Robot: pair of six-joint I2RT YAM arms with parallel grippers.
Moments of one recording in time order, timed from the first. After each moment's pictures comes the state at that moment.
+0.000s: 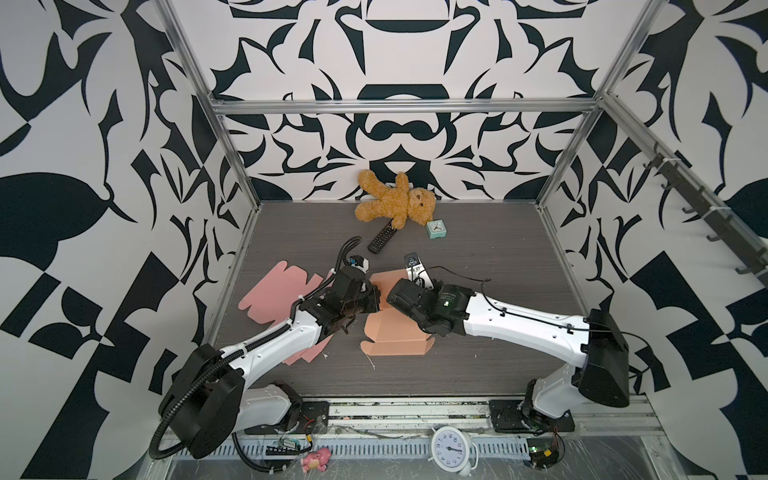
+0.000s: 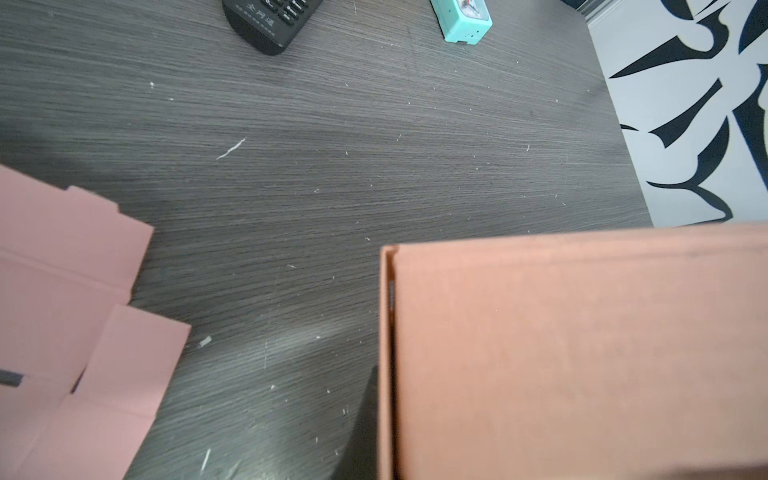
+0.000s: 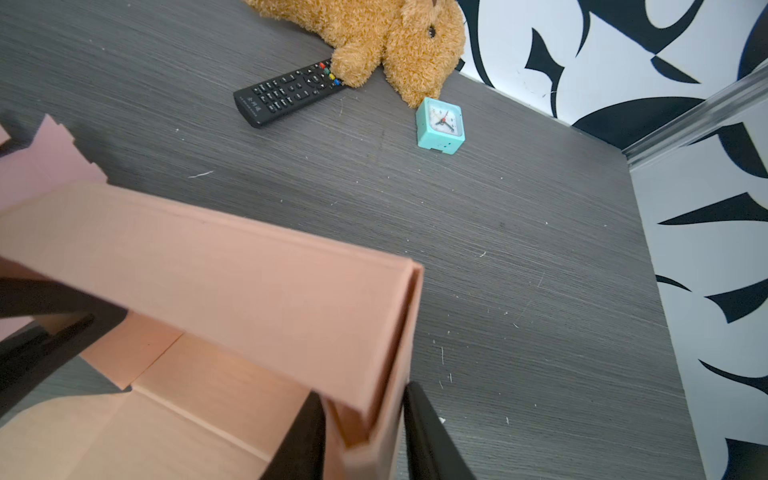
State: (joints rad) left arm -0.68 1.26 0.68 -0.10 0.06 -0.63; right arm 1.10 1.58 1.27 -0.80 0.77 0.61
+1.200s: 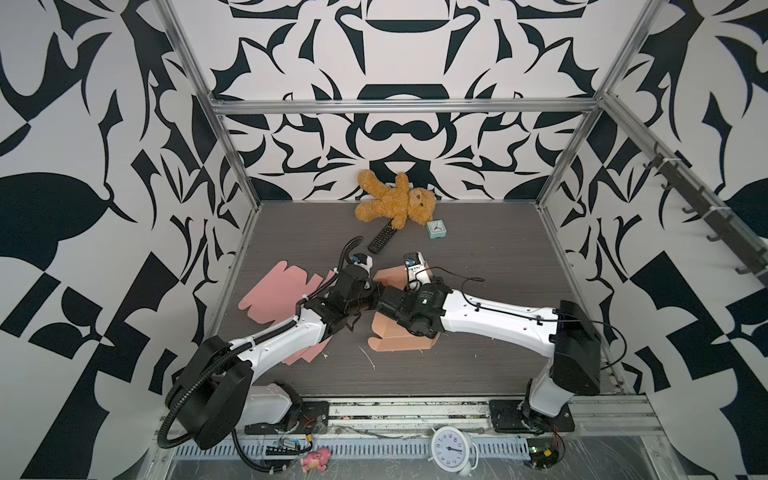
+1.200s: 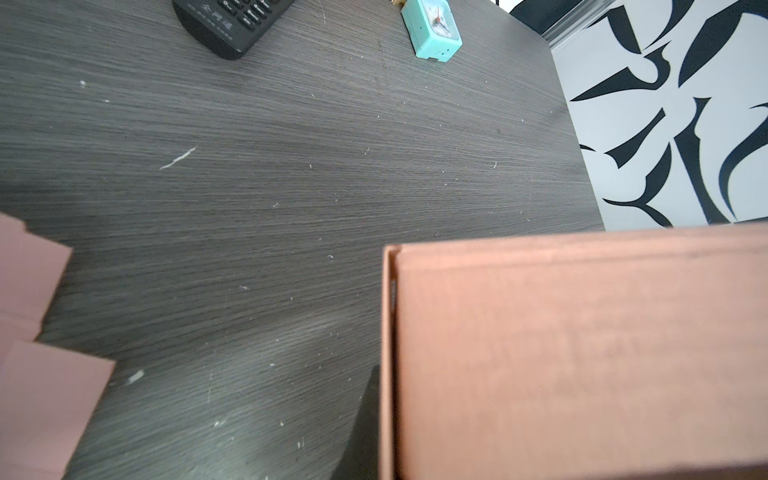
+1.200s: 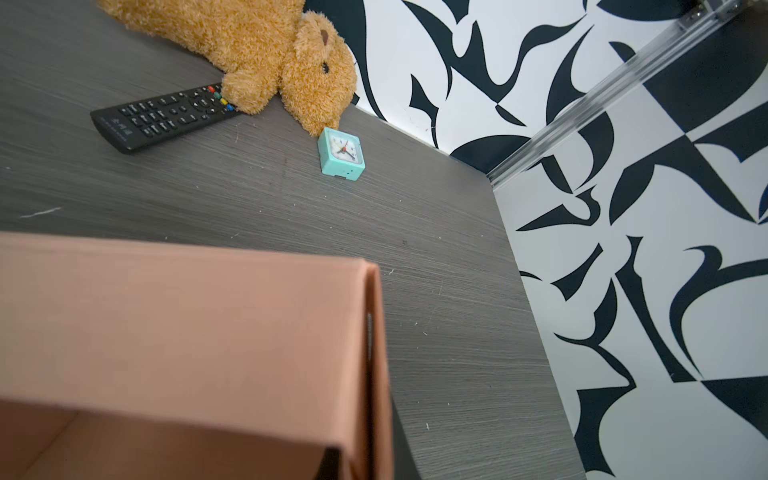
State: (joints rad) left arm -0.68 1.30 0.68 0.01 0.10 -0.70; right arm 1.12 1.71 1.37 -1.01 1.06 0.77
